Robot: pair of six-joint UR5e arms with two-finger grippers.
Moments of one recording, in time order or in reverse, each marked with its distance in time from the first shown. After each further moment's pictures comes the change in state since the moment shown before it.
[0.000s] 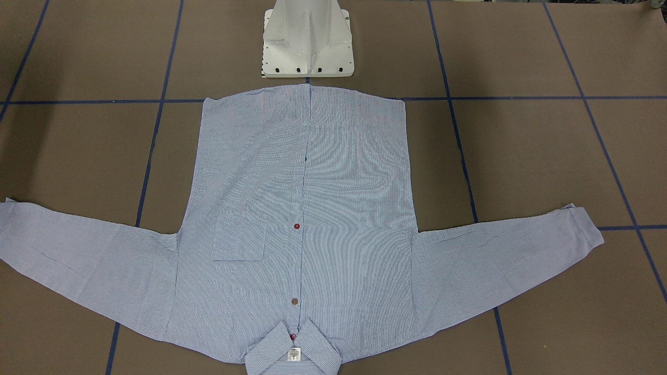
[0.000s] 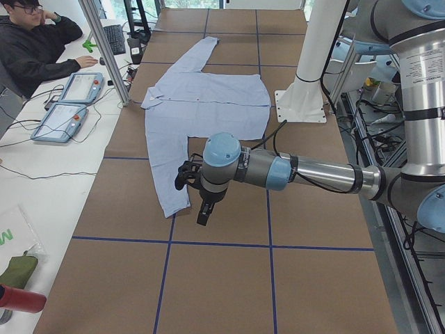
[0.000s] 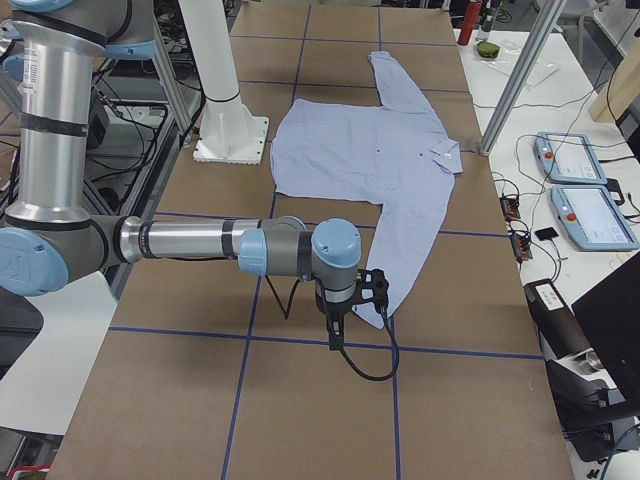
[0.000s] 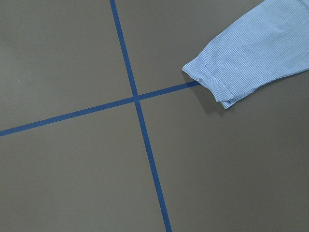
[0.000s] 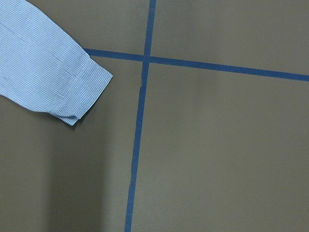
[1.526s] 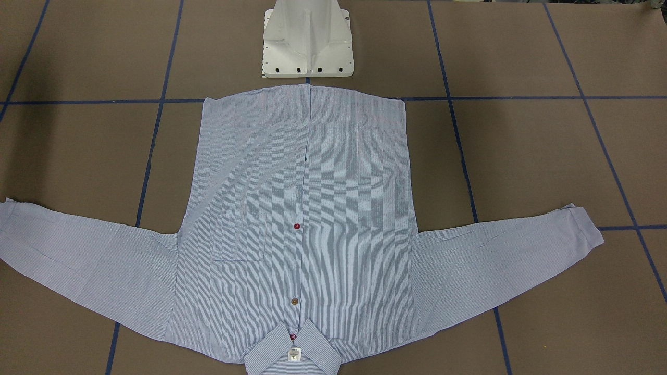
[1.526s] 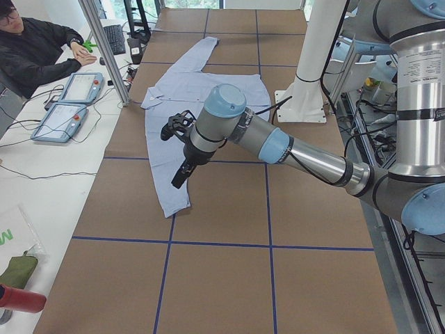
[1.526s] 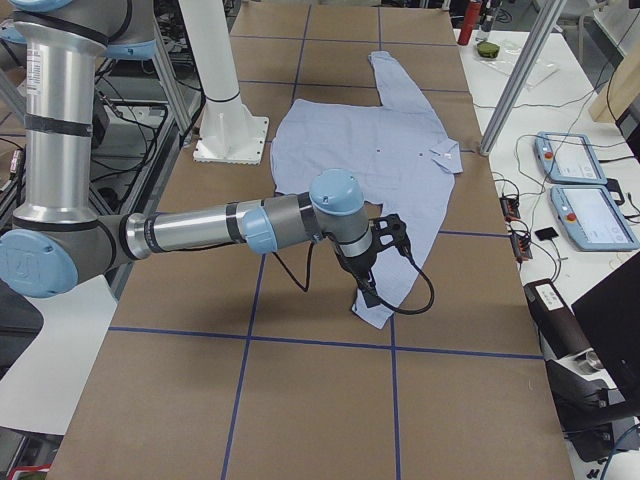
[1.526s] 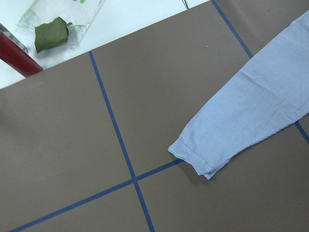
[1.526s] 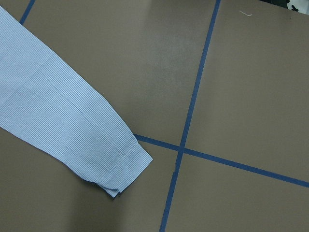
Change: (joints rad) left arm -0.064 -0.106 -0.089 -0.104 0.074 -0.012; right arm 0.000 0.042 0.090 0.211 0.025 0.073
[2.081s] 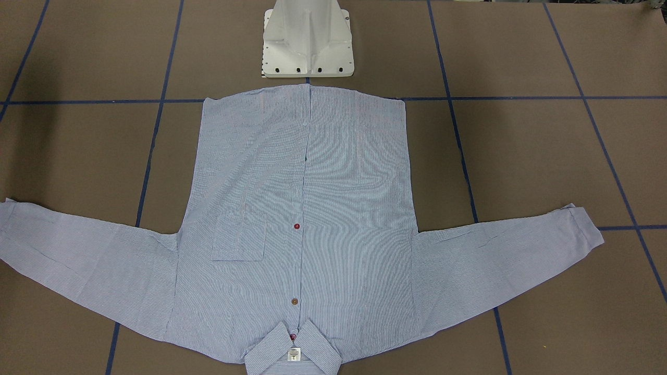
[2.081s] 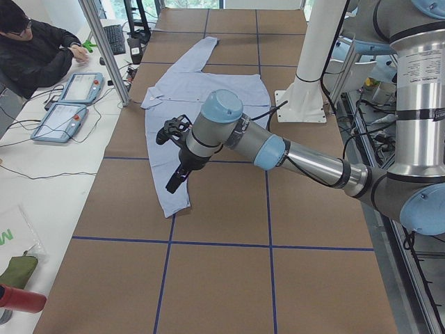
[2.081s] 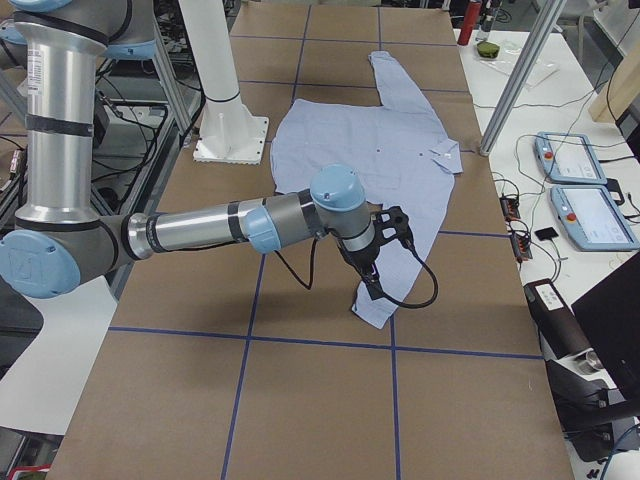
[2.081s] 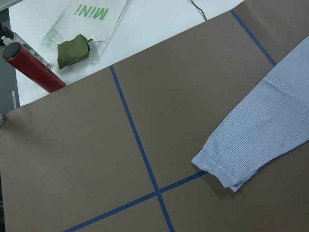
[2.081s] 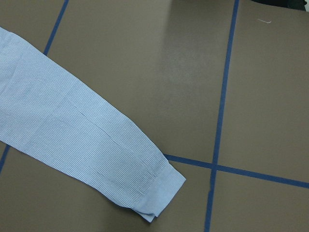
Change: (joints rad) left arm -0.001 0.000 0.027 -0.039 0.005 0.002; right arm -0.081 0.009 -0.018 0.146 0.028 0.249
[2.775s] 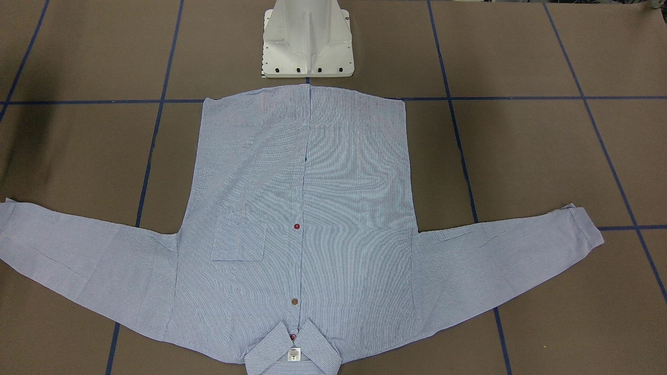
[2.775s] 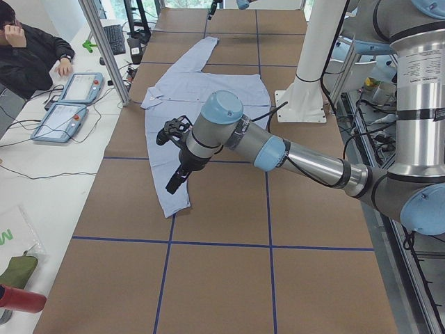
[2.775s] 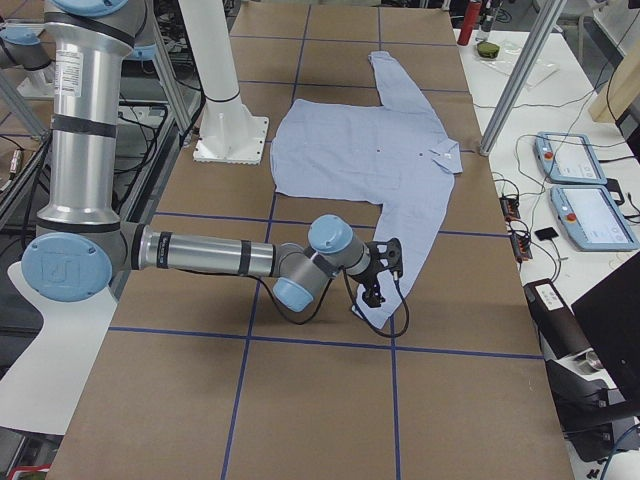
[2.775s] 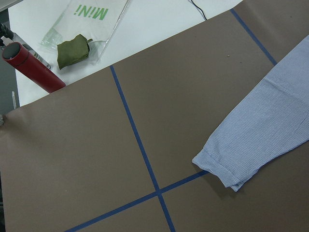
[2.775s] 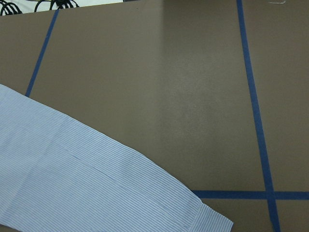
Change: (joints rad) left arm 0.000 0.001 0.000 -0.002 -0.001 0.000; right arm -0.236 -0.011 -0.353 0.766 -0.208 0.604
